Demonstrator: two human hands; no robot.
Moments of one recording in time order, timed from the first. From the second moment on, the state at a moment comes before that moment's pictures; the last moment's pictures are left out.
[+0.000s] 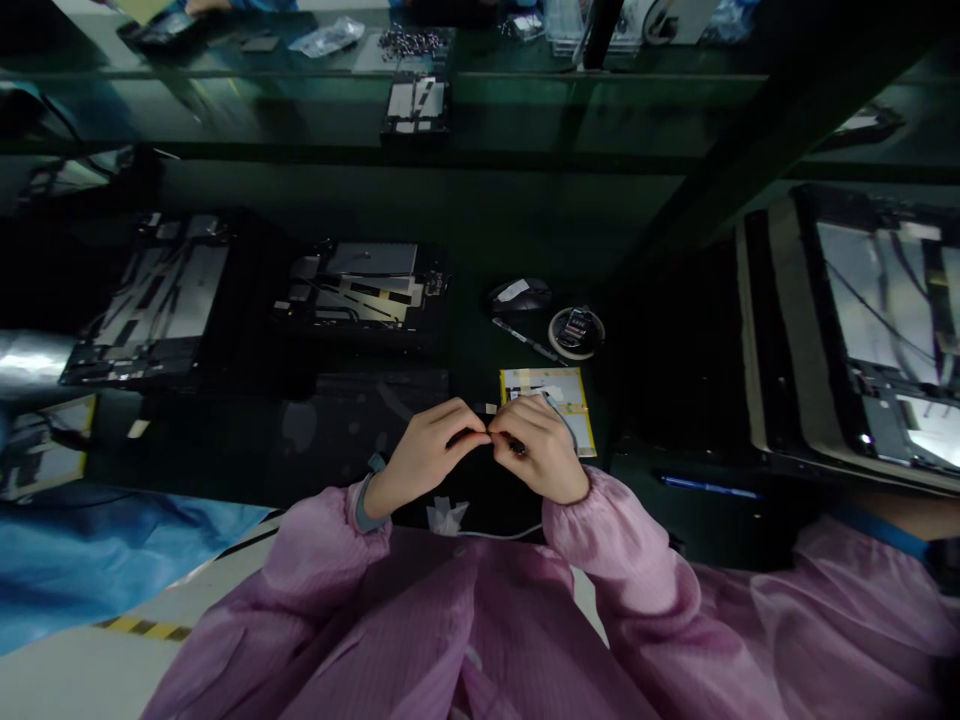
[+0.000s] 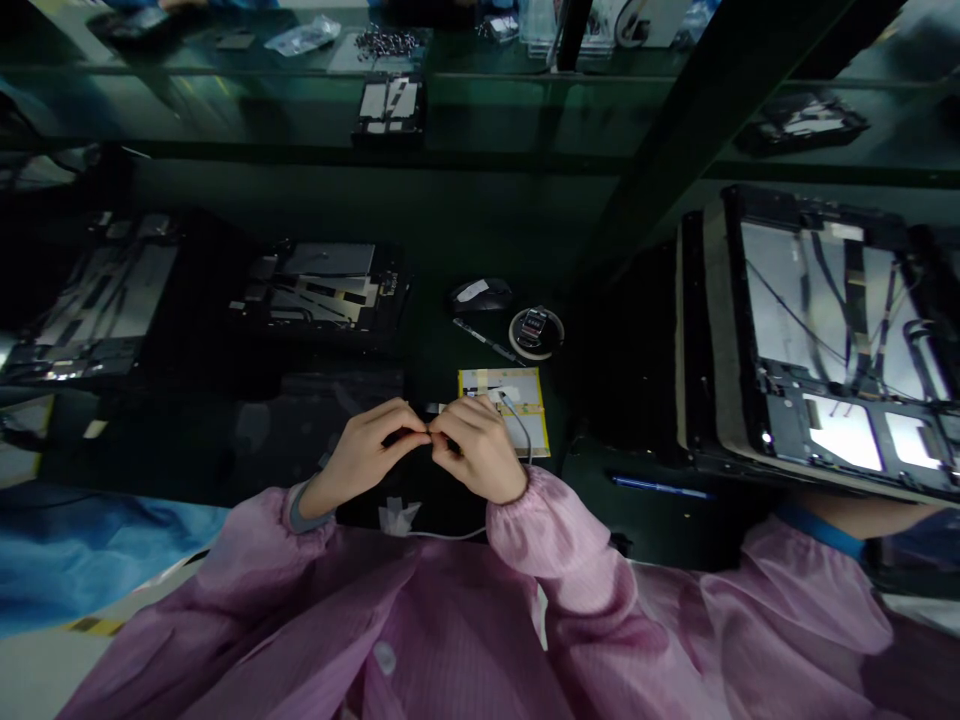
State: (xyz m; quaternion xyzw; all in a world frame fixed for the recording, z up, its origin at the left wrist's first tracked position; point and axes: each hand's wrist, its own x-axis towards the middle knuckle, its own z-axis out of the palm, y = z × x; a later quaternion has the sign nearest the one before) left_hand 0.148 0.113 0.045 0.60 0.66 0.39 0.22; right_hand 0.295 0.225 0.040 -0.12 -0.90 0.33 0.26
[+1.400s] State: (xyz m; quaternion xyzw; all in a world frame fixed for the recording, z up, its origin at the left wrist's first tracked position) left_hand 0.018 -0.022 0.031 0.23 0.76 0.56 0.24; right_hand 0.345 0.230 0.061 -0.31 -0.85 0.04 0.42
